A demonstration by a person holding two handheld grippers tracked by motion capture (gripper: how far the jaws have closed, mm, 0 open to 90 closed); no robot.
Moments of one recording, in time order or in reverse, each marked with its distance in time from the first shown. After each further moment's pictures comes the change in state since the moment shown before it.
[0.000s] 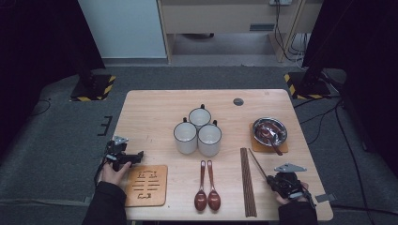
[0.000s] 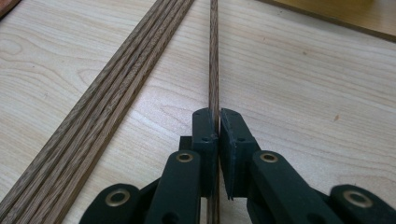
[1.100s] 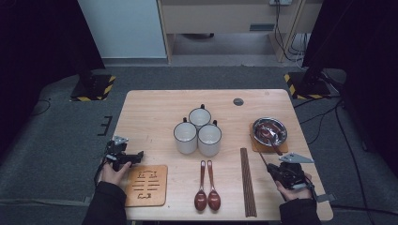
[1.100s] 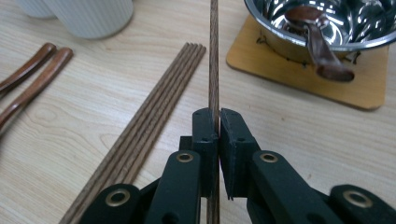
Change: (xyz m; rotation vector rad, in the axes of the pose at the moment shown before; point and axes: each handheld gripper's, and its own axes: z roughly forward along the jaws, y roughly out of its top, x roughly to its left) left arm 0.000 0.000 0.000 0.000 0.000 0.000; right arm -0.006 0.031 -0.018 -0.129 0.023 0.021
